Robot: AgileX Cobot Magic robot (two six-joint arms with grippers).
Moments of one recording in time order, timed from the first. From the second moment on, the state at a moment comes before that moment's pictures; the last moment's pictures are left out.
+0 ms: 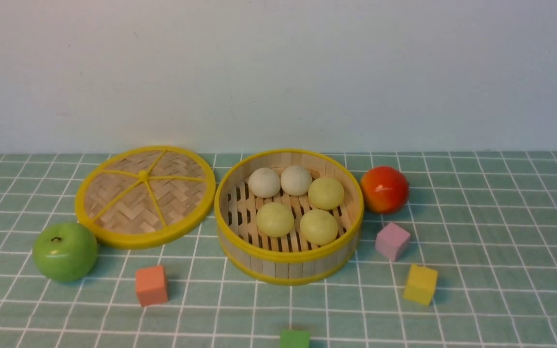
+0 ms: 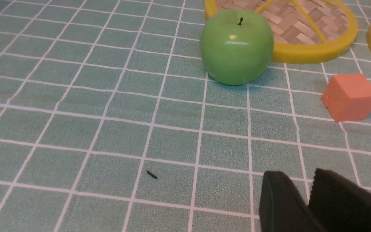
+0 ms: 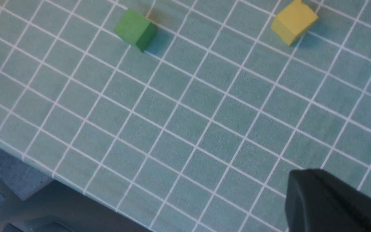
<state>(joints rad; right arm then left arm) 0.49 0.86 -1.01 0.11 1.24 0.07 -0.05 -0.01 0.02 0.21 0.44 -0.33</state>
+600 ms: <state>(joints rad) 0.18 0.36 -0.51 -0.07 0.68 0.07 -0.05 -0.01 0.02 0.21 0.44 -0.33</state>
